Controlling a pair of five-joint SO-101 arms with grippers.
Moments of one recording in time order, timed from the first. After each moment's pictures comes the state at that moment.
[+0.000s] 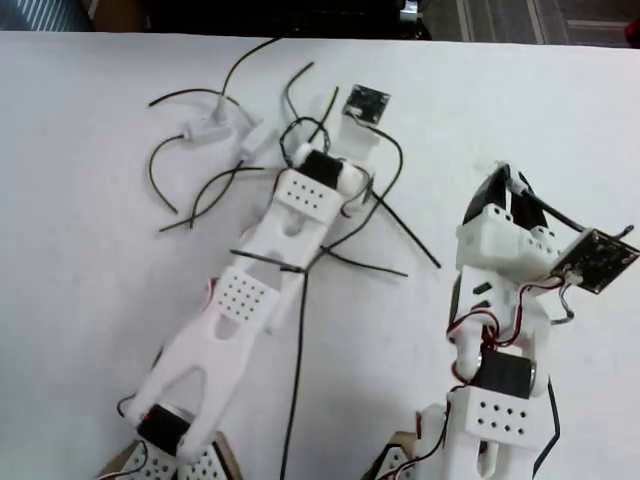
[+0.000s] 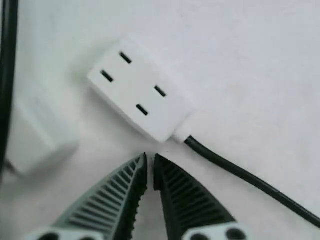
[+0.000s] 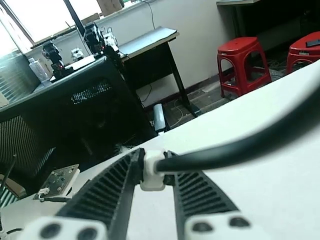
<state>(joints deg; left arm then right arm) 23.0 84.4 -93.9 82.7 7.7 9.8 -73.3 73.5 13.0 -20.1</state>
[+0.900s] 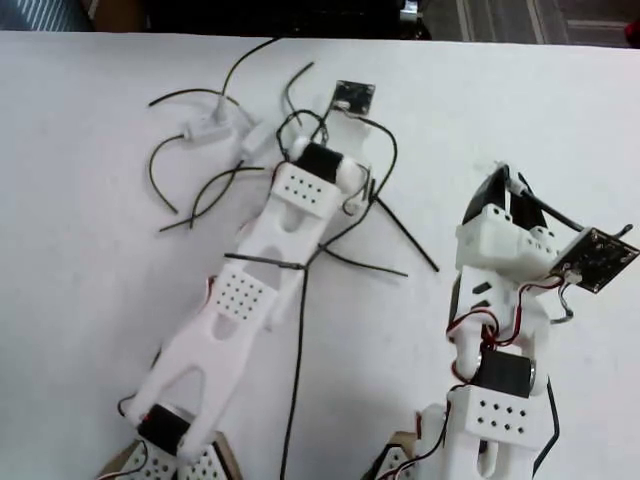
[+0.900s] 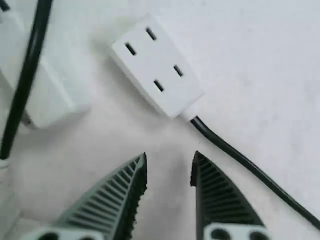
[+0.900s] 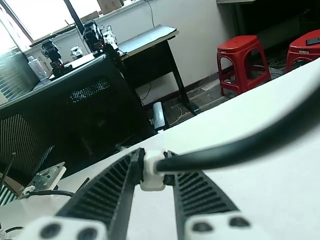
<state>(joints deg) 23.6 80.7 -93.9 90.9 16.0 9.8 -73.2 73.5 13.0 -20.1</state>
